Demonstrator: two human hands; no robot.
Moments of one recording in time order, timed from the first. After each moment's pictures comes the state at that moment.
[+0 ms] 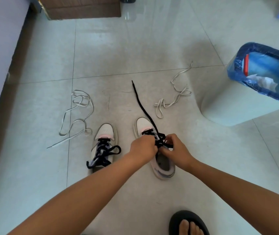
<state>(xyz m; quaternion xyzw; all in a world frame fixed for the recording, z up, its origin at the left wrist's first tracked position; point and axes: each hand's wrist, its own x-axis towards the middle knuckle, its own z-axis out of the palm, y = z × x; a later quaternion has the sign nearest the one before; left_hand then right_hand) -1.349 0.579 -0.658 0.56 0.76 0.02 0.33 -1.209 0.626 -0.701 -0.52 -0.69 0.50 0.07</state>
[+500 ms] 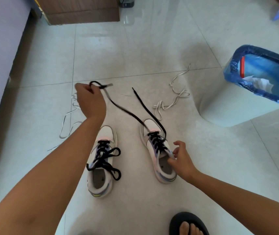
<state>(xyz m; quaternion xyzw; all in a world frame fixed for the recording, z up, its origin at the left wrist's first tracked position) -1.490 0.622 -0.618 0.16 0.81 0.55 0.09 -1.188 0.608 -0.711 -0.60 -0.63 0.49 0.04</state>
